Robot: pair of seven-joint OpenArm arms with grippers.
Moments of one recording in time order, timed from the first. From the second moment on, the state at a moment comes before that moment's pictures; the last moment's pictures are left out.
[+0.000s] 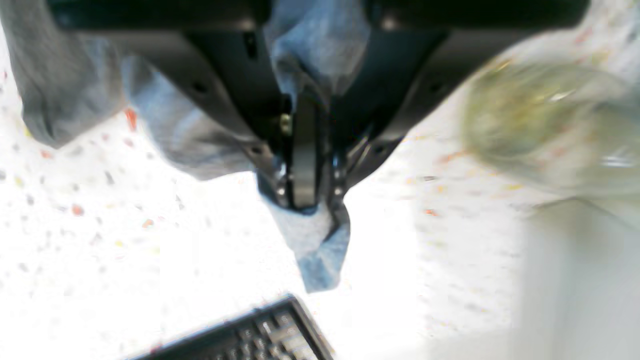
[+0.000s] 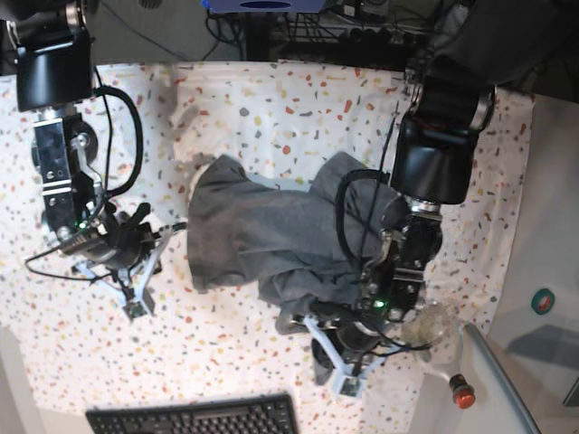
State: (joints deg) left arm -28.6 -2.4 10.2 54.6 -1.2 -8.7 21.9; right arm 8.0 10.9 -6.5 83.1 9.2 16.0 -50.5
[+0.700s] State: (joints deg) left arm -27.2 -1.5 -12.9 64.0 1.4 -7.4 28.7; right arm 18.6 9.0 -11.1 61.2 8.9 15.9 -39.6
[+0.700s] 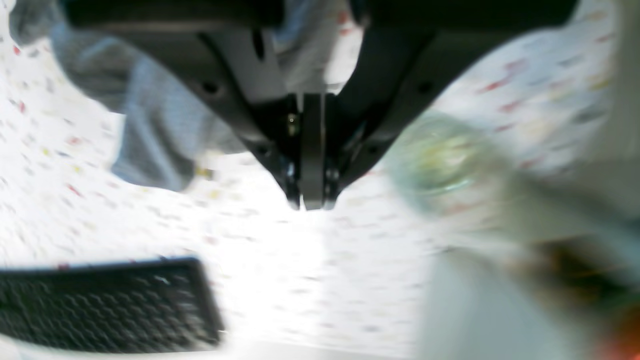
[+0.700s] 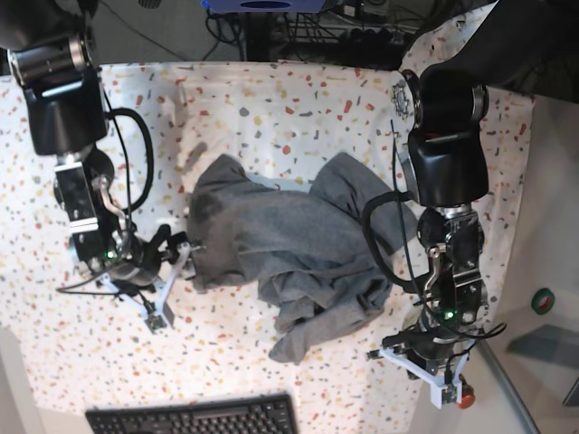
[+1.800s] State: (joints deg) left arm 31.2 -8.6 -46.4 89.9 -23.7 -8.4 25.6; right arm 28.8 -0.3 -7.0 37.4 8.4 14.6 -27.9
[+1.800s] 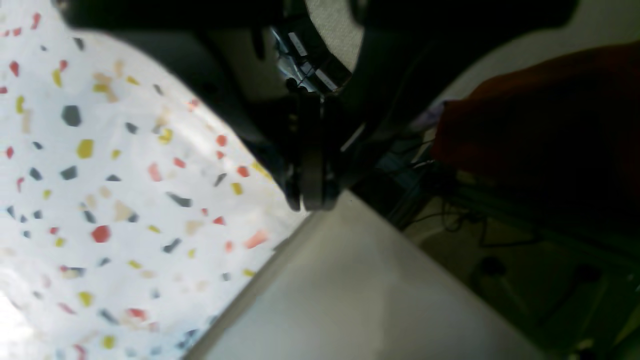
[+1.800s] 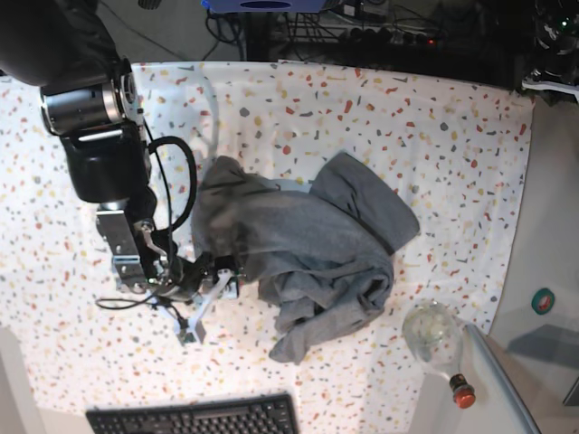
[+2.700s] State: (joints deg) left arm 25.5 -12.1 -54.0 89.6 -23.8 -8.7 26.0; right arm -4.2 2.4 -29.1 104.7 9.1 18.2 -46.7
